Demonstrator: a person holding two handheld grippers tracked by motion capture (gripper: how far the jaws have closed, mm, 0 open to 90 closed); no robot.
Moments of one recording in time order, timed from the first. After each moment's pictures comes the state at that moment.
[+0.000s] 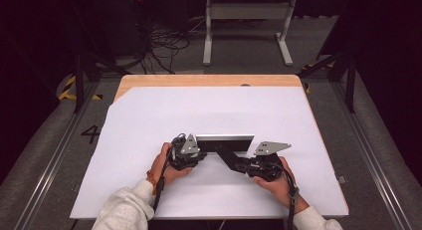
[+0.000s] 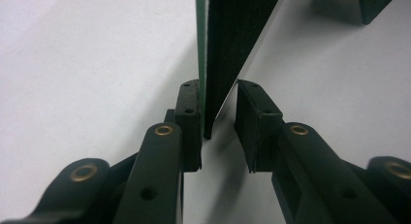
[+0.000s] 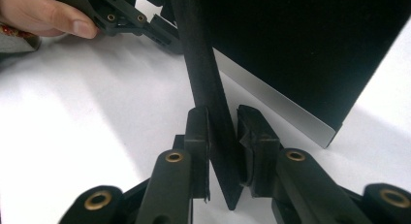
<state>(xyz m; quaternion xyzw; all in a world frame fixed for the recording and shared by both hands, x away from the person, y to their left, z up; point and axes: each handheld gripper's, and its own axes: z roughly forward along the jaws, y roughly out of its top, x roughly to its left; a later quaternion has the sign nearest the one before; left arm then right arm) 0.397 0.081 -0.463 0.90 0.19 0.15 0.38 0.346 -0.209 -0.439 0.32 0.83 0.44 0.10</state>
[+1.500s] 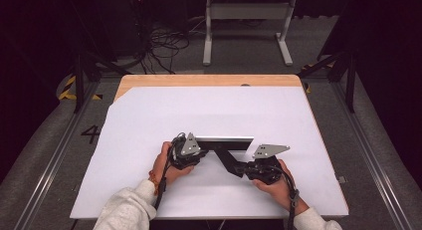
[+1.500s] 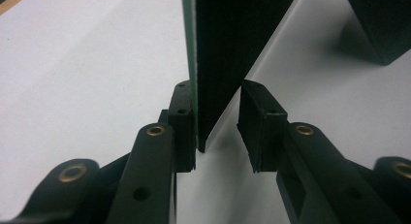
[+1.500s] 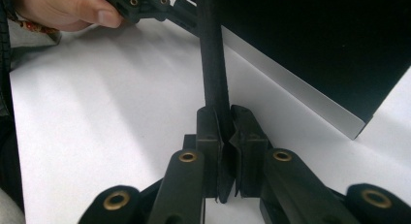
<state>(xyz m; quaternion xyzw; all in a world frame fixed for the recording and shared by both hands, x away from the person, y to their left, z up) 0.395 0.077 -0.459 0.88 0.19 0.19 0.39 0.340 -0.205 -0.440 0.31 0.84 0.44 0.08</state>
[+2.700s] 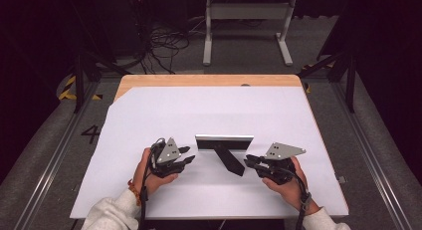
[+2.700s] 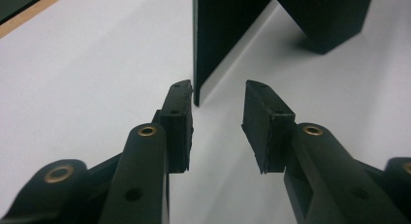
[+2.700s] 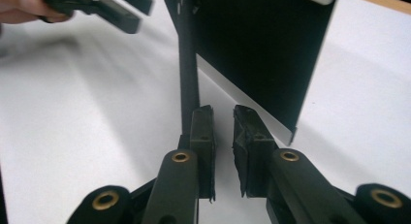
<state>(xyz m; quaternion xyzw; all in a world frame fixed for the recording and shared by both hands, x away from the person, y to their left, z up) 0.356 0.126 -0.436 0.86 0.20 0.18 0.43 0.326 -0.226 -0.414 0.29 0.83 0.44 0.17</state>
